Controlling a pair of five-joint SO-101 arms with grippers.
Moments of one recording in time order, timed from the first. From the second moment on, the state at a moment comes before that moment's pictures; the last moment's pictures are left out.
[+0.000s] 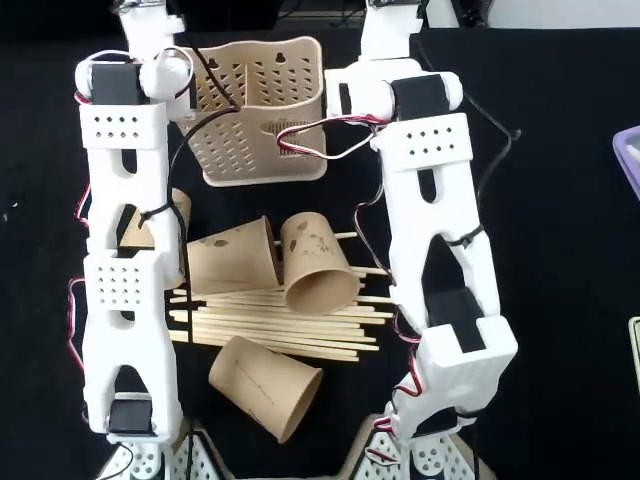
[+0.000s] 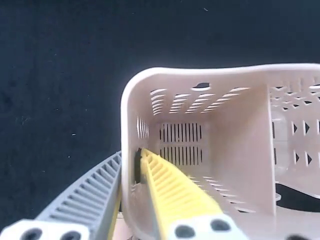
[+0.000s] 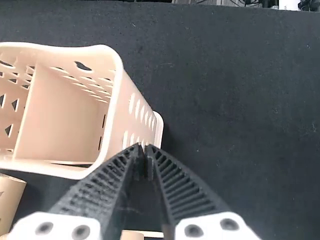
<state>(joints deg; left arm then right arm) -5.0 47.6 -87.3 99.6 1.1 -10.8 14.5 -31.7 74.0 -4.4</state>
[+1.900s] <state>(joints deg) -0.9 46.5 -86.5 100.1 0.8 -10.7 17.8 -34.5 77.0 -2.5</state>
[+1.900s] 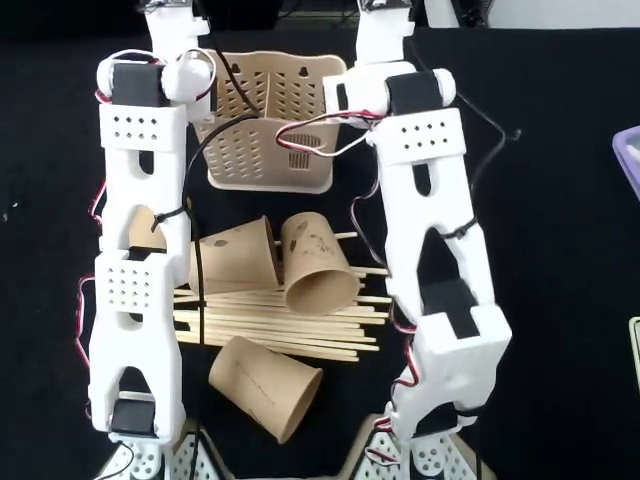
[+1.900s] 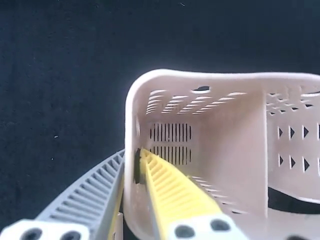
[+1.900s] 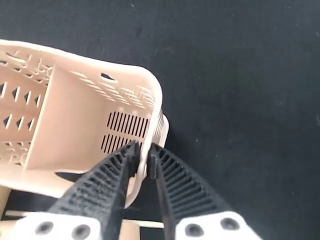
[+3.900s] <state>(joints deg) -2.2 48.8 -91.3 94.9 4.6 -10.8 18.2 -31.4 73.9 -2.4</state>
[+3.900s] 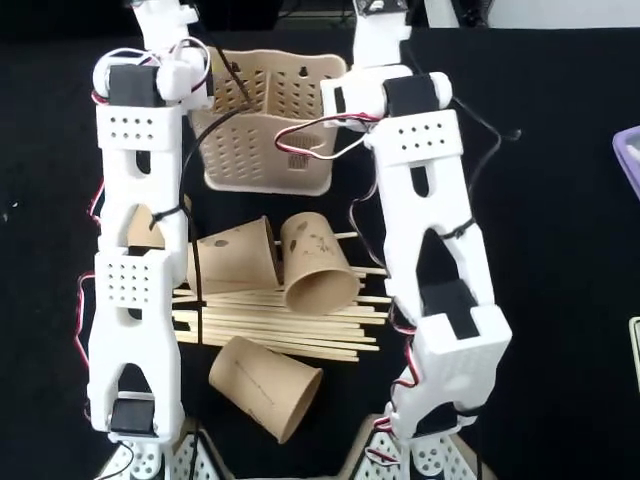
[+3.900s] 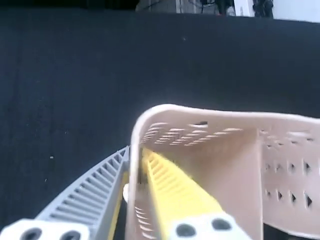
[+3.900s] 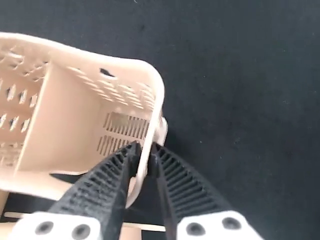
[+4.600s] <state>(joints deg) -1.0 35.3 -71.5 100.3 5.6 -10.8 18.2 -32.8 80.6 -2.5</state>
